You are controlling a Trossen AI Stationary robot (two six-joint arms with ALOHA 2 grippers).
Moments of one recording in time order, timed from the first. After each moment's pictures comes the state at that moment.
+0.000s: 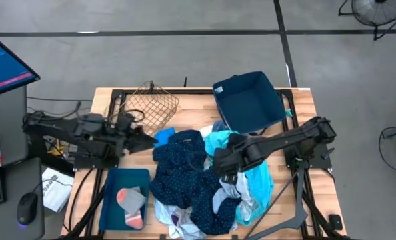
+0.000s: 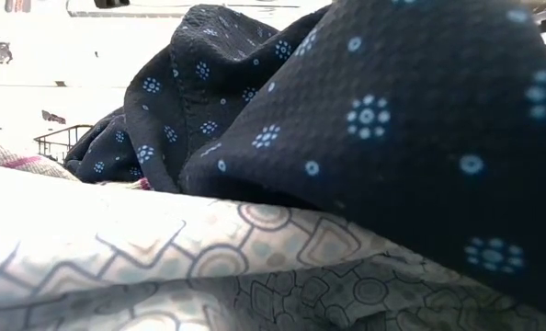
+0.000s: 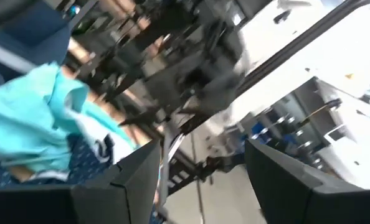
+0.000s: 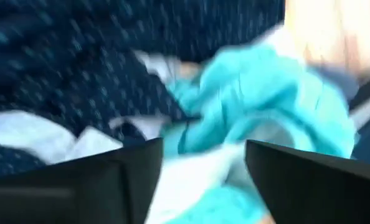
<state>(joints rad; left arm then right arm) -0.23 0.64 0.71 -0.06 -0.10 -0.87 0.35 1.78 1.66 -1.30 0.34 0.51</state>
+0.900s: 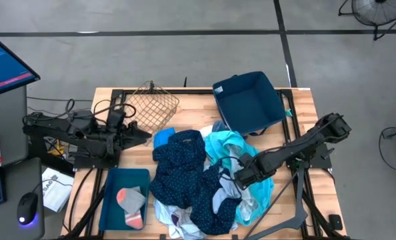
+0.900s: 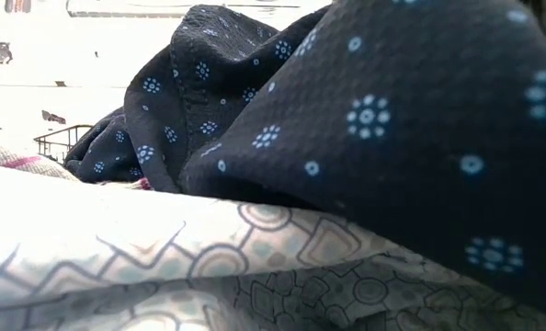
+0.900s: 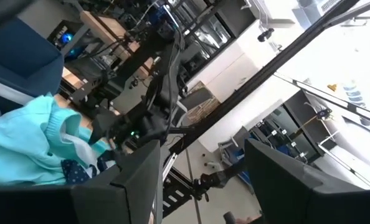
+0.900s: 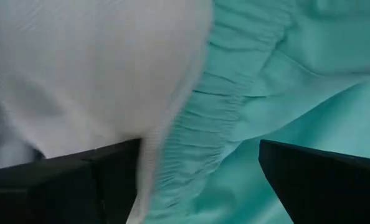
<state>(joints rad) -0.23 0.57 0.71 -0.04 -0.13 -0.82 0.45 1.60 0.93 -0.89 0.11 1.33</state>
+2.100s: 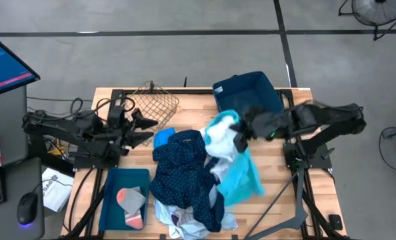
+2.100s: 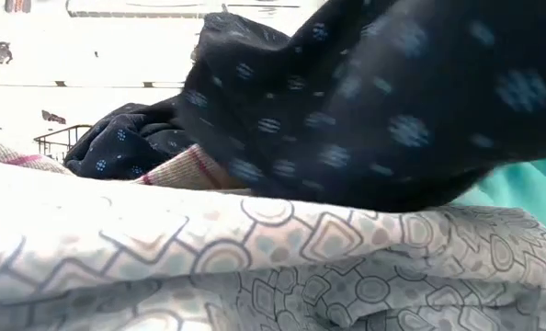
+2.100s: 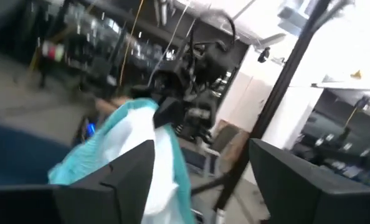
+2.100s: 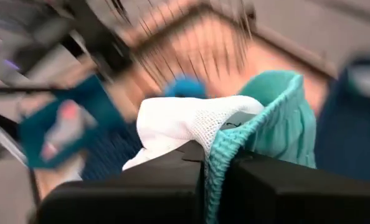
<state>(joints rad) -0.23 0.73 0.71 0.30 -0.25 -0.37 0.24 1.36 1.67 -0.99 0.53 0.70</state>
